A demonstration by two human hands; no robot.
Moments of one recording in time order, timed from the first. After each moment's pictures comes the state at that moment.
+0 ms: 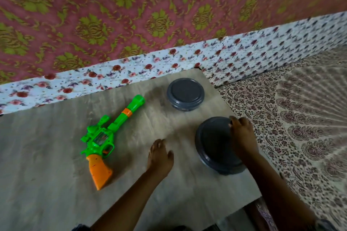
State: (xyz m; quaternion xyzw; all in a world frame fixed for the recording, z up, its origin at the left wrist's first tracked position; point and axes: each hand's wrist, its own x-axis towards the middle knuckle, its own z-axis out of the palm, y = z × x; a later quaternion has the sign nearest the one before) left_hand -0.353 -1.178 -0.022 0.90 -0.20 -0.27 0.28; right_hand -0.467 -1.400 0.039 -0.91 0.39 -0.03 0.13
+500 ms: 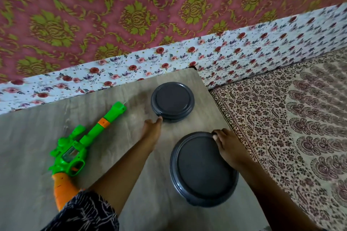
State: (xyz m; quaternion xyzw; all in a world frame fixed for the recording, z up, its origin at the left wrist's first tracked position) left_hand -0.261 -1.314 -0.018 0.79 0.14 -0.33 0.49; right_hand -0.439 -1.482 -0.001 -0.94 0.25 0.07 0.22
